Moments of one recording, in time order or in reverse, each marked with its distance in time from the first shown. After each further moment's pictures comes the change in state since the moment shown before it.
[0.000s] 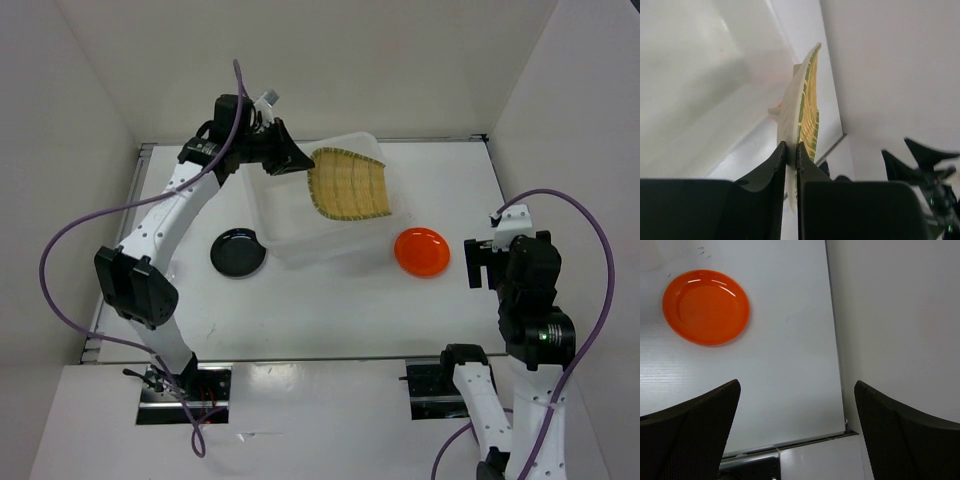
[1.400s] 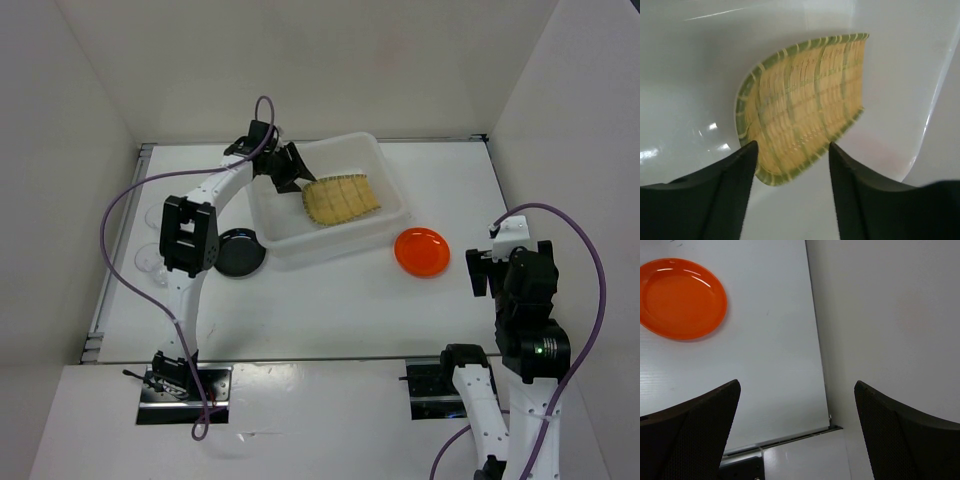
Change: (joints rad) left arm 0.100 0.590 0.200 0.057 -0.111 -0.042; right arm 0.007 -0.092 -0.081 0.024 0.076 -0.068
